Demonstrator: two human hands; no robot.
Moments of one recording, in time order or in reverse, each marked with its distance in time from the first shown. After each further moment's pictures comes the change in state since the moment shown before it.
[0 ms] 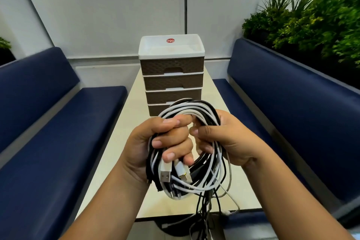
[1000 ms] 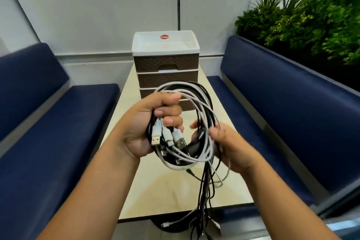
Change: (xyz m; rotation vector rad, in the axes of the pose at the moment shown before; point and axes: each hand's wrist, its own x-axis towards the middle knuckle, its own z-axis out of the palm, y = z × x) left_hand 0.021 0.030 -0.013 -0.034 0.331 -0.168; right_hand 0.000 0.056 -0.032 0.083 -0.025 -0.083
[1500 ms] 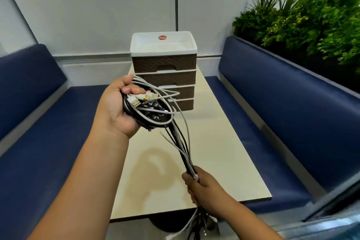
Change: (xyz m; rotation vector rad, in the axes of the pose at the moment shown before) left_hand 0.009 0.030 -0.021 -0.399 0.416 0.372; right_hand -0.042 0.098 0.030 -0.569 0.262 0.342
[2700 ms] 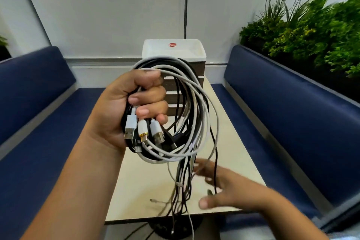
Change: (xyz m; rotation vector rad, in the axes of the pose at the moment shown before) left_hand -0.053 0.025 0.015 0.269 -0.741 -0.336; right_hand -0.029 -0.066 -0.053 -0.118 -0.349 -0.103
